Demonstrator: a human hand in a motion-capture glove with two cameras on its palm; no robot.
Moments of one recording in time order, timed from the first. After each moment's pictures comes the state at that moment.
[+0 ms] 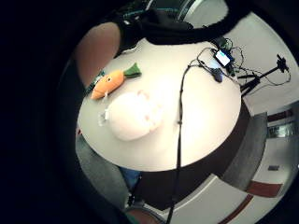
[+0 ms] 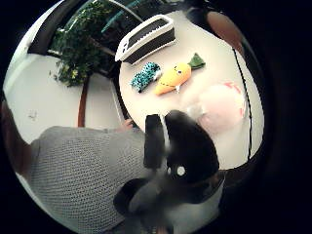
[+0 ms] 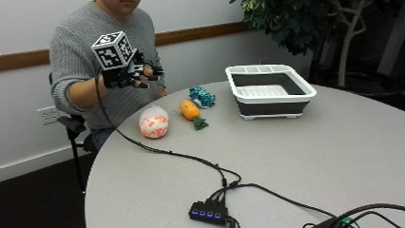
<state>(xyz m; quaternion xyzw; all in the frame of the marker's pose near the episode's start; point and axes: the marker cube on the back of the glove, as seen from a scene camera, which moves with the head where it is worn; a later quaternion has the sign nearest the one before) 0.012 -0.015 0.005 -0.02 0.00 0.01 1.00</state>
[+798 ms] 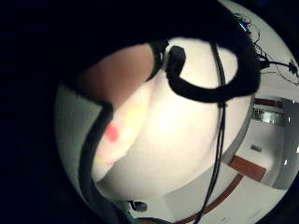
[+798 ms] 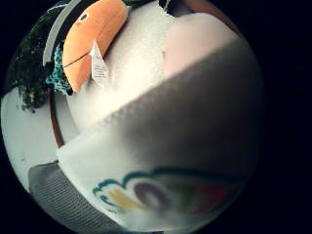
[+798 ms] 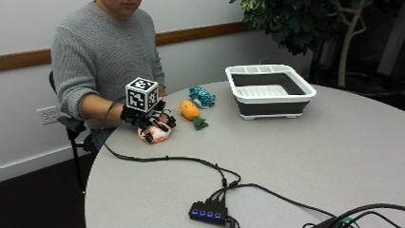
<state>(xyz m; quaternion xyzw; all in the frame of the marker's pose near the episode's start) 0.058 -0.016 0.161 -0.18 0.11 0.12 0.97</state>
